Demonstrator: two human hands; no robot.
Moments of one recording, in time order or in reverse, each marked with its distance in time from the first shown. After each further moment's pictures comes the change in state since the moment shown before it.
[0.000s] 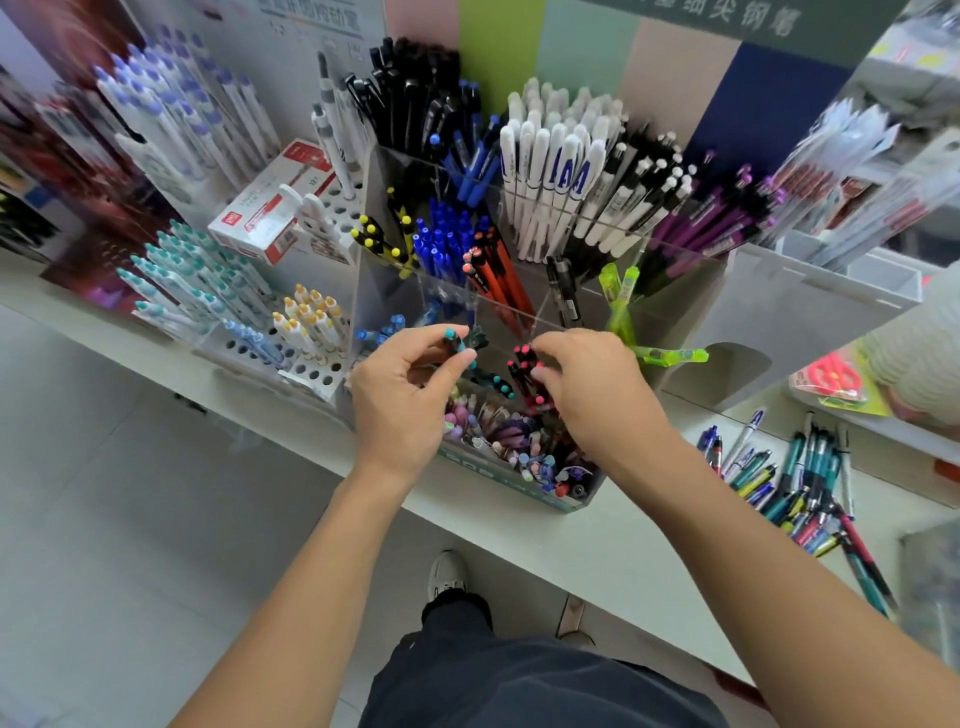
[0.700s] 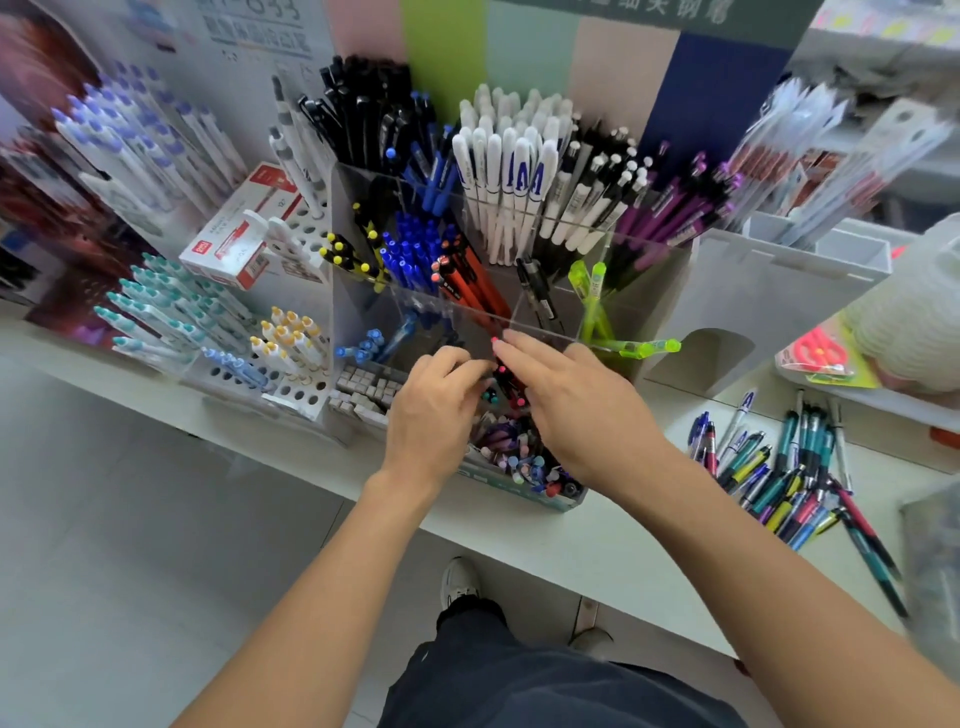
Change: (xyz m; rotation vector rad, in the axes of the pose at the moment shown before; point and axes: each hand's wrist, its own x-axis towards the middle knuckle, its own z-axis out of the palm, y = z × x) left_hand 0.000 -0.029 0.034 0.609 -0.255 0.373; right_hand -0.028 0.010 0.006 -0.076 0.013 -0.166
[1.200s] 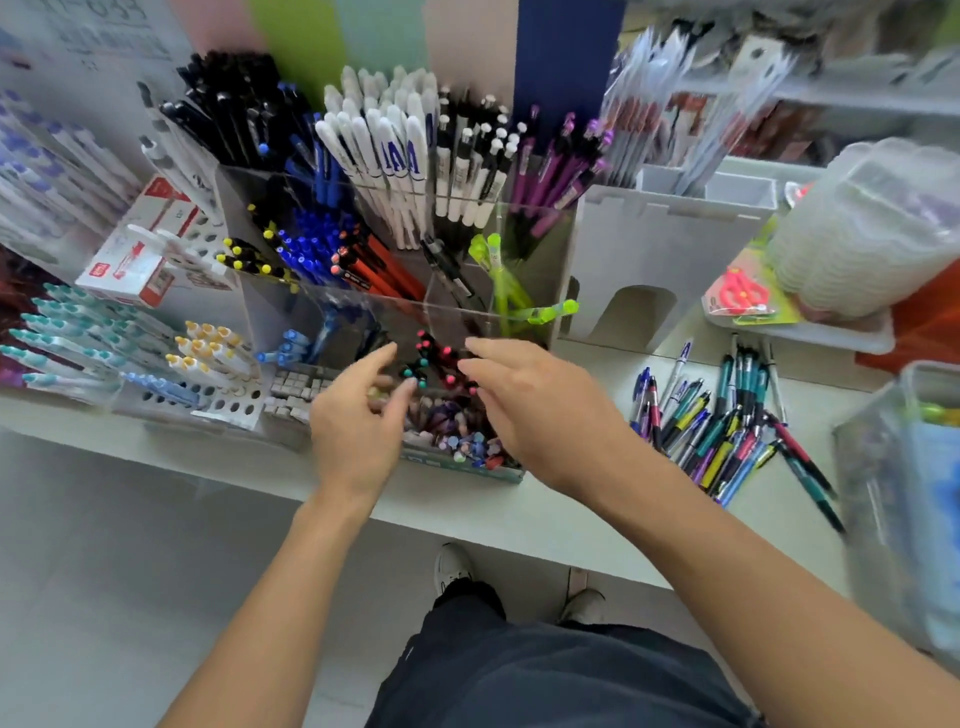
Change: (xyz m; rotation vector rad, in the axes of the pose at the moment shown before) left_hand -0.017 0.017 -0.012 -0.216 0.083 -0.285; right_hand -0.044 0.010 -0.015 0.161 0.091 0.001
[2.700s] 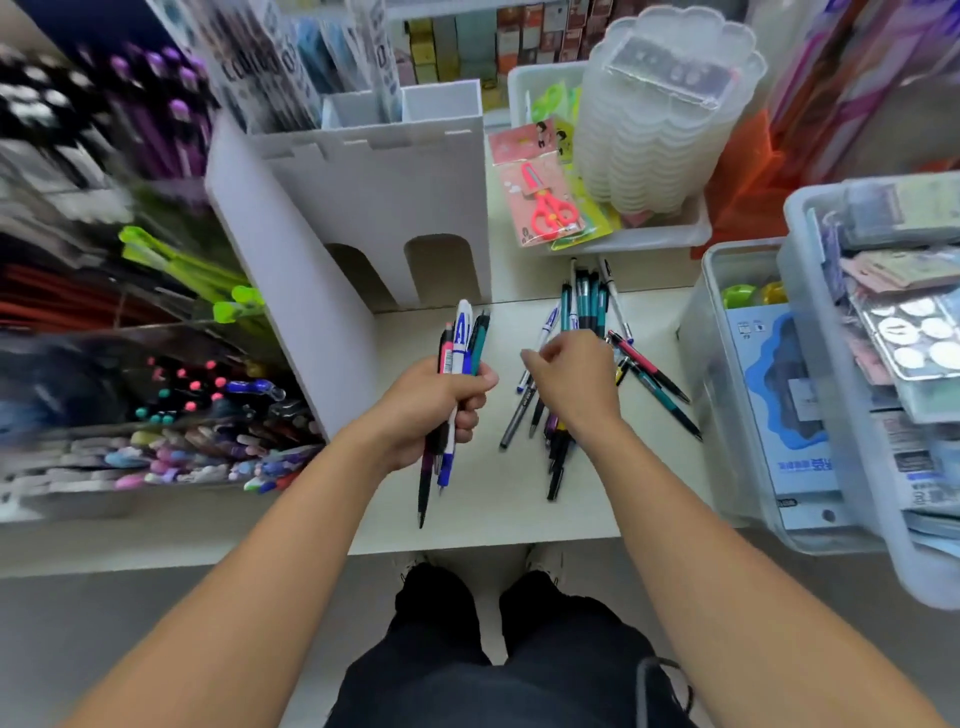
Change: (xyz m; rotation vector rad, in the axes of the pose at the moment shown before) left_hand -0.043 0.149 0.191 -0.495 -1.120 -0.695; right_hand -0.123 0.226 0.064 0.434 0.313 1.053
